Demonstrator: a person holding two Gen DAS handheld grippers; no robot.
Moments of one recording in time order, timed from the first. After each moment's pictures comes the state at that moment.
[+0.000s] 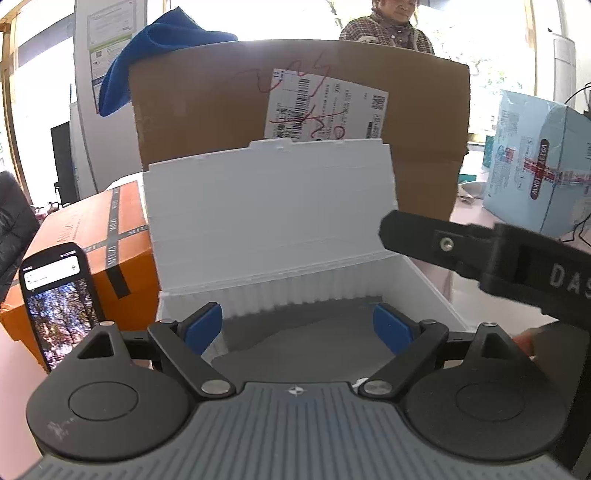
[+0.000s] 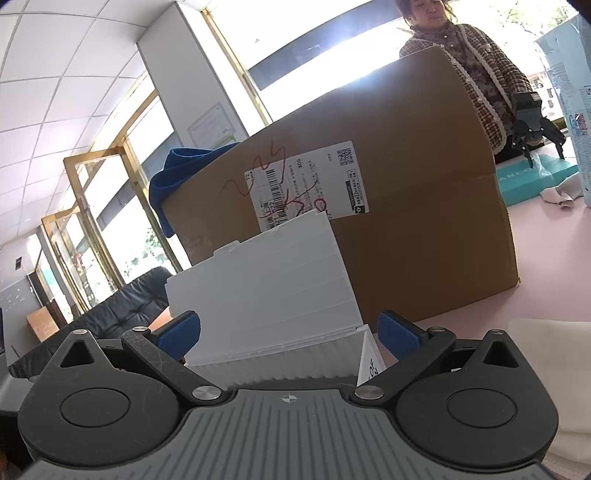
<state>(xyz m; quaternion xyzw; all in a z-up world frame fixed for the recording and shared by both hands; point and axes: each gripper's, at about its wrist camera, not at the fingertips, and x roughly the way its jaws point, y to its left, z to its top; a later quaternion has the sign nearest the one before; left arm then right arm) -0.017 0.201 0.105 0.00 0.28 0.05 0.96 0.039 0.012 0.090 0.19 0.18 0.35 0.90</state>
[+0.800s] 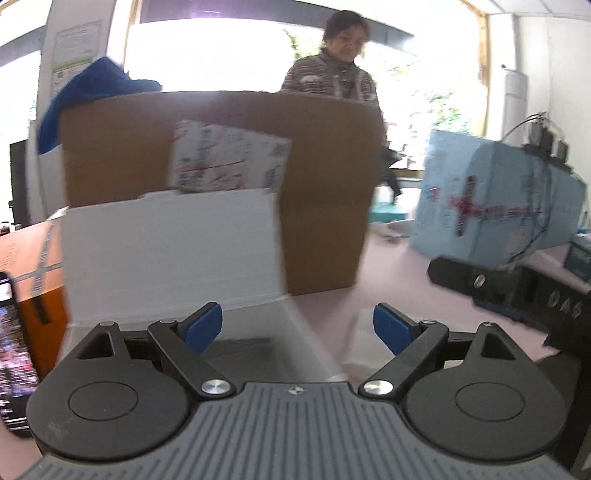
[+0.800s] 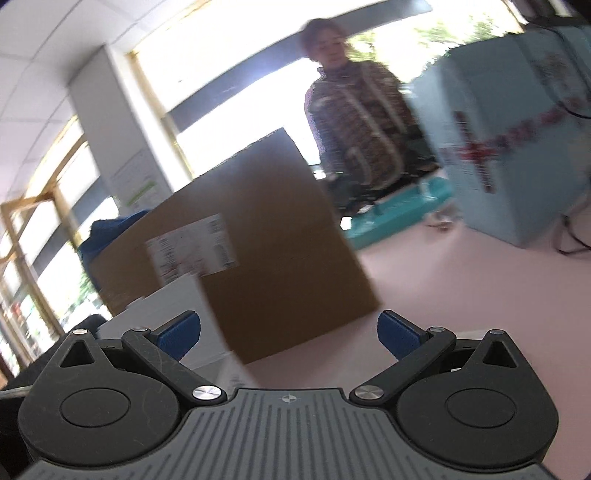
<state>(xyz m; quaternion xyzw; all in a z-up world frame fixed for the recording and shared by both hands) -0.017 0.131 0.125 -0.03 0.21 -0.04 0.98 0.009 -0.116 0.093 0.24 0.16 0.21 0.93</state>
